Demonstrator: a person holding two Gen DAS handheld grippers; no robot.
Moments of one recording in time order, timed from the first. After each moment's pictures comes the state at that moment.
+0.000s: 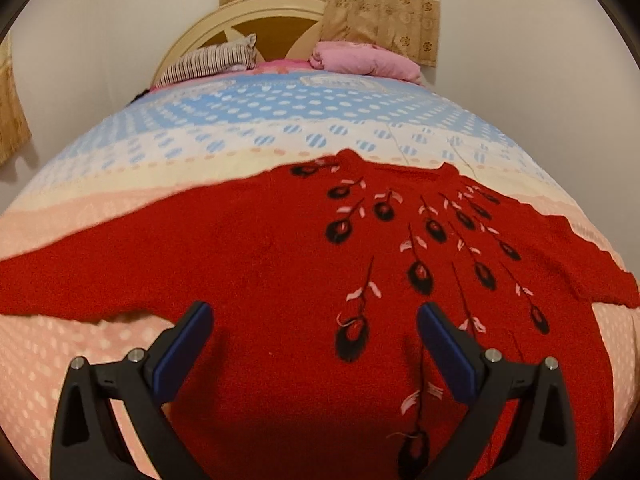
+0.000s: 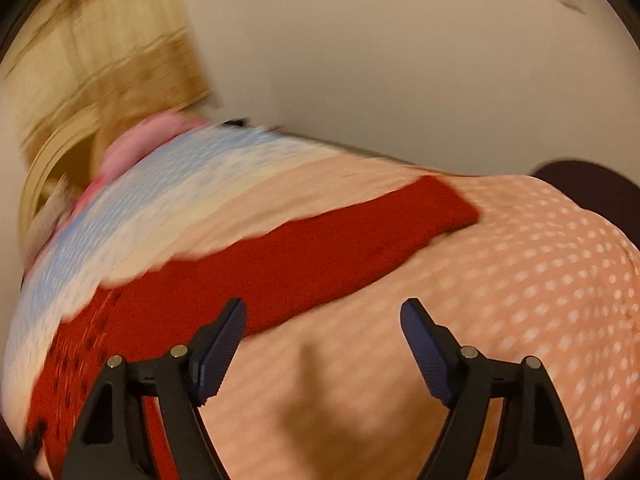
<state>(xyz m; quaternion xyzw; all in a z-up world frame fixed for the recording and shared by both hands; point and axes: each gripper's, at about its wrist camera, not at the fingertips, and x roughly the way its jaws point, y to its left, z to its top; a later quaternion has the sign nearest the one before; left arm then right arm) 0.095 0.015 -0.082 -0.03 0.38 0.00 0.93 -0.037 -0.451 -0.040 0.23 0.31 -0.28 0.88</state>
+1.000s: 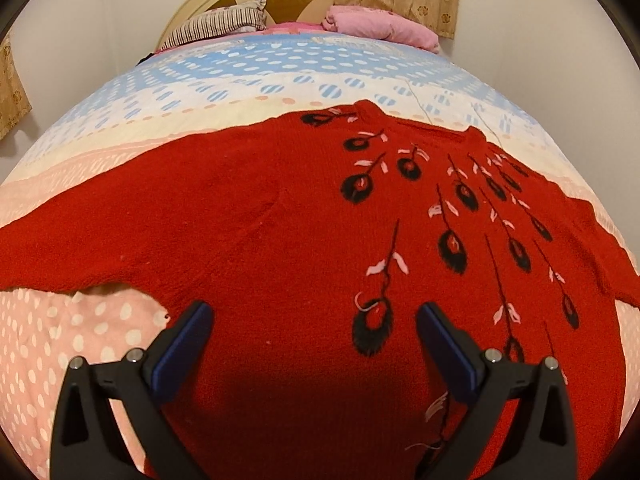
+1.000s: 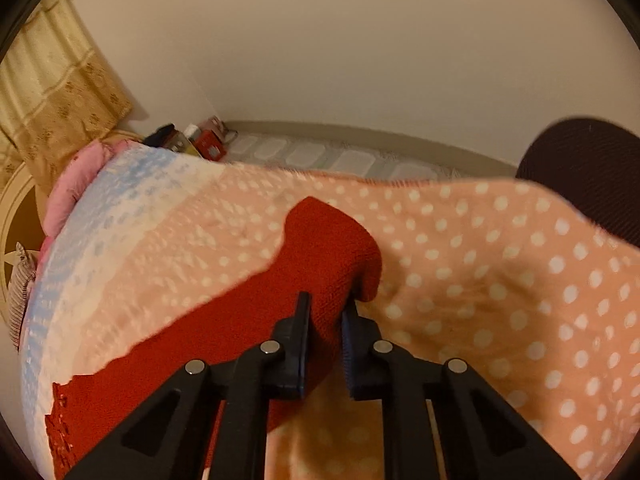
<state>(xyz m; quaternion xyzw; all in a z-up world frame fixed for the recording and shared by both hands) 0.112 0.018 -0.107 -0.04 0.44 0.02 0.90 0.019 -0.614 -0.081 0.31 0.34 -0.32 0.83</state>
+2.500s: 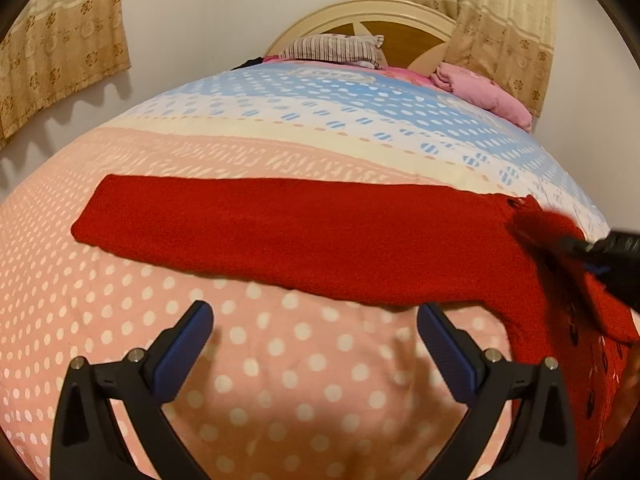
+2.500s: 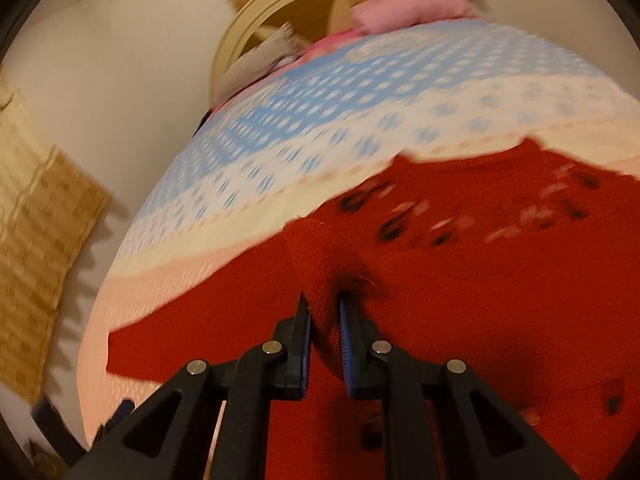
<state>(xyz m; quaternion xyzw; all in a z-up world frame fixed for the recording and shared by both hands) 0.057 0.205 -0.097 -0.11 0.37 0.15 0.91 0.160 -0.034 -0.064 0.16 0.43 0.18 0.87</state>
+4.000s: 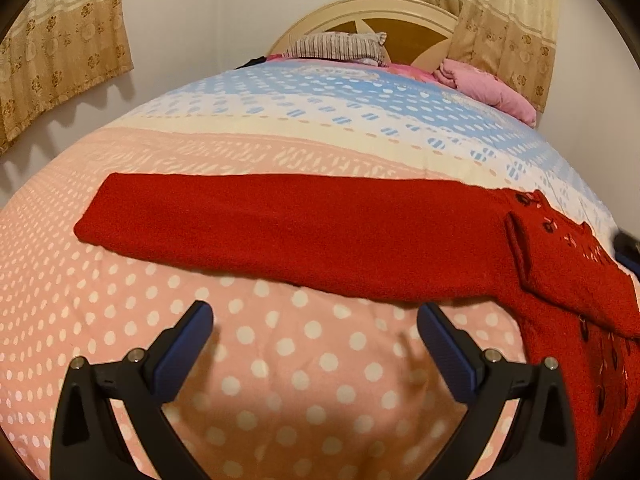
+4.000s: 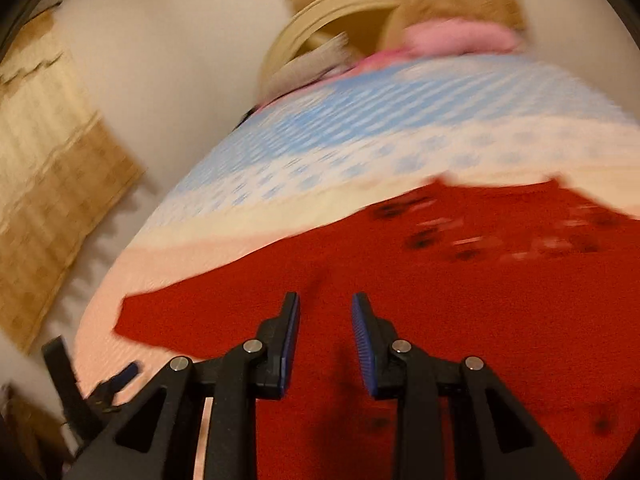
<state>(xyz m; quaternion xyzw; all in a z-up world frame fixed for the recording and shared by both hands) 0.053 0.215 -0.098 -0.11 0.37 0.16 0.91 0.127 -0.062 -0.045 0.12 0.38 0.21 0.90</state>
